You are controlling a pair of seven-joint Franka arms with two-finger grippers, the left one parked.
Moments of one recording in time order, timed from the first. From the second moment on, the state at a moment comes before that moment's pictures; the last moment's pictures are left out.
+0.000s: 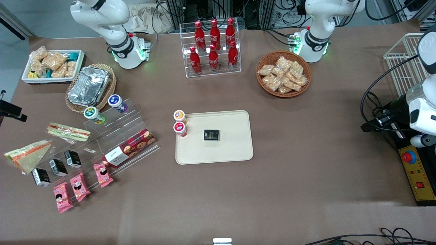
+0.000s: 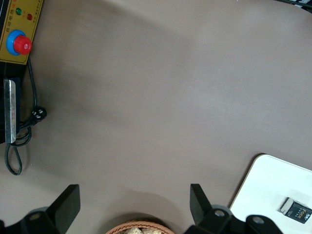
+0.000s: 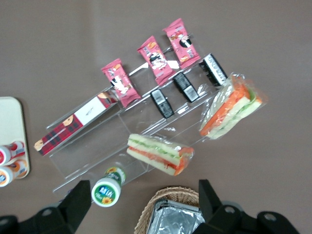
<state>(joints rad) -0.06 0.09 -0.22 -1.52 0.06 1.61 -0.25</state>
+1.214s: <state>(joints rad) -0.15 0.42 -0.29 -1.52 0.04 1.93 -0.13</state>
